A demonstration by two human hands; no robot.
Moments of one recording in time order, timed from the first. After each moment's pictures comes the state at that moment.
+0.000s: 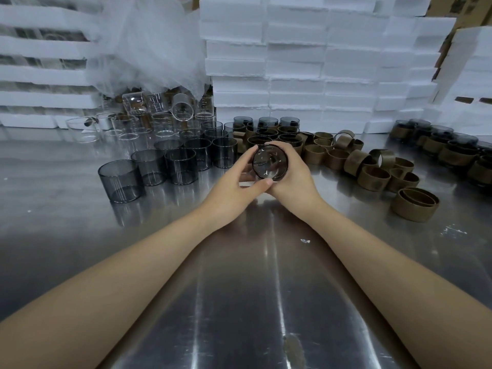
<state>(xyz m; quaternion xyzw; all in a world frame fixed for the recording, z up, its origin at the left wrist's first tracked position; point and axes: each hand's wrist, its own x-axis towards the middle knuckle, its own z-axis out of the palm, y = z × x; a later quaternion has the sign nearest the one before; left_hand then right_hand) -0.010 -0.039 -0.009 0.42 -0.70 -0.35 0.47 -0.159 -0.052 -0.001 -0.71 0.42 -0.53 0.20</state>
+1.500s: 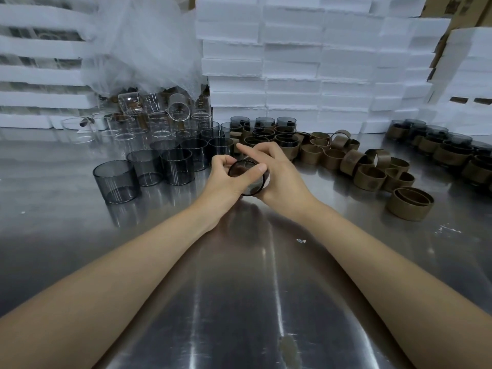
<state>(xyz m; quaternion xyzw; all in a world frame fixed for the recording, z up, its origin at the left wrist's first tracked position) -0.014 -0.033 0.001 0.47 -0.56 -0.43 0.53 -0.154 -0.047 0.004 -0.82 0.39 -0.42 0.06</state>
